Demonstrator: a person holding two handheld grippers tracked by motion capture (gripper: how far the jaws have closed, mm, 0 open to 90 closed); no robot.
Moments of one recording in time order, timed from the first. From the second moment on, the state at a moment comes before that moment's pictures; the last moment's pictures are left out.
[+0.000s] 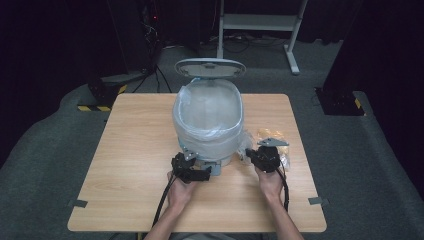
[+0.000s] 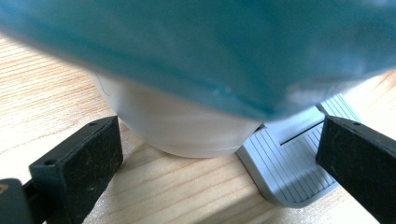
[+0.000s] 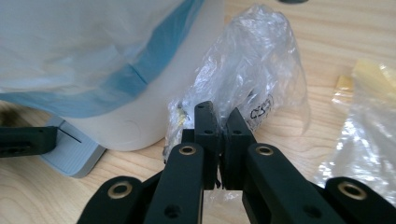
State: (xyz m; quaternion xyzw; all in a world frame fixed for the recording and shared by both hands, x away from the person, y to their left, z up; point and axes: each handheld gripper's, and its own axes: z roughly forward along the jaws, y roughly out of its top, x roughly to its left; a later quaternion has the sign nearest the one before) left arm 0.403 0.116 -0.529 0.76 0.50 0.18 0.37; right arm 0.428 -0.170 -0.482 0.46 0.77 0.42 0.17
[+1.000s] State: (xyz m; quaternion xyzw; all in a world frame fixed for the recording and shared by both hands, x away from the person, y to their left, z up) left arm 0.404 0.117 -0.530 0.76 0.50 0.18 0.37; right arm 0.388 -0.203 -0.412 0.42 0.76 0.46 0.19
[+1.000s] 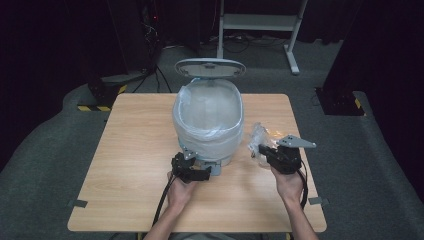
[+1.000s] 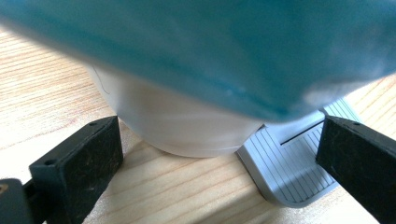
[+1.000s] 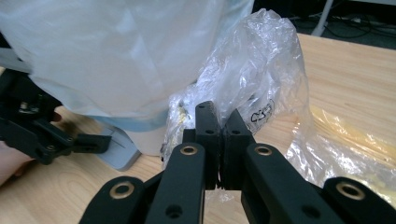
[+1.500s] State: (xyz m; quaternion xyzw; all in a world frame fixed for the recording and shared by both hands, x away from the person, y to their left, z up) left arm 0.405 0.118 -0.530 0.76 0.50 0.17 0.37; right arm 0.379 -0.210 -0.362 0.38 0.76 0.50 0.19
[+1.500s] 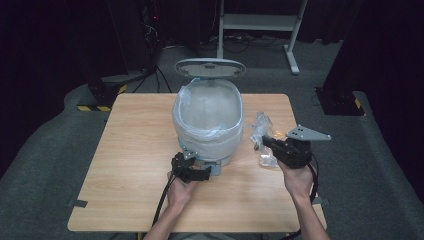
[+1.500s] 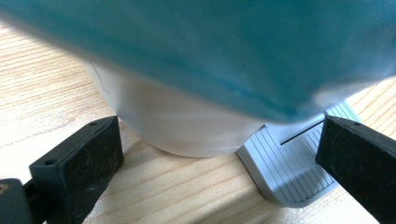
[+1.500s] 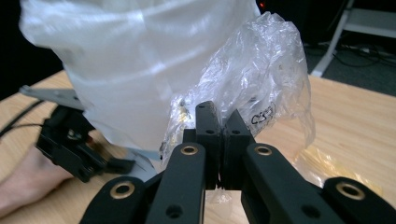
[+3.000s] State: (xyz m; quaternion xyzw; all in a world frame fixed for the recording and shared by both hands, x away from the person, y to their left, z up) left arm 0.405 0.118 -0.530 0.76 0.50 0.17 0.37; right arm 0.402 -0.156 -0.280 0.27 0.78 0.54 0.17
